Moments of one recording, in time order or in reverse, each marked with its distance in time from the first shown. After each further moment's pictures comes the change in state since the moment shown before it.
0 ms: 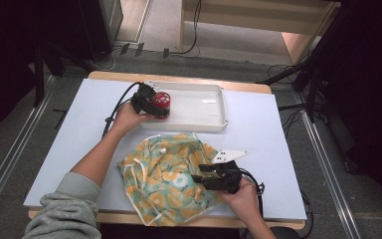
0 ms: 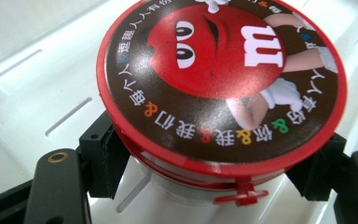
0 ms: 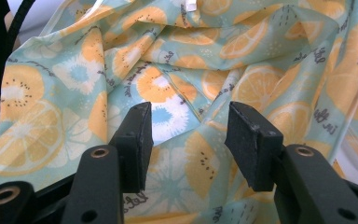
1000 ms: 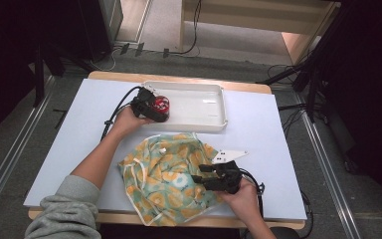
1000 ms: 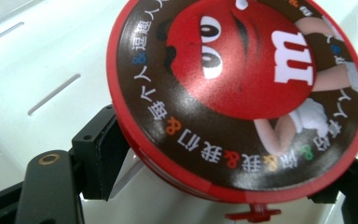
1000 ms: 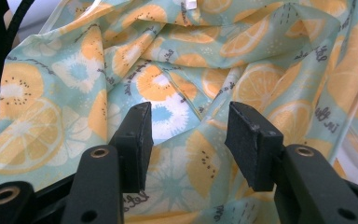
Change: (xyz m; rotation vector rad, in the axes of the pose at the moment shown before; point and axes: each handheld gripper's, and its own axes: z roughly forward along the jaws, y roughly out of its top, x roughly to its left) left arm 0.000 -0.011 0.006 0.026 -0.014 -0.004; right arm 0.000 -0.001 0.000 0.004 0.000 -0.002
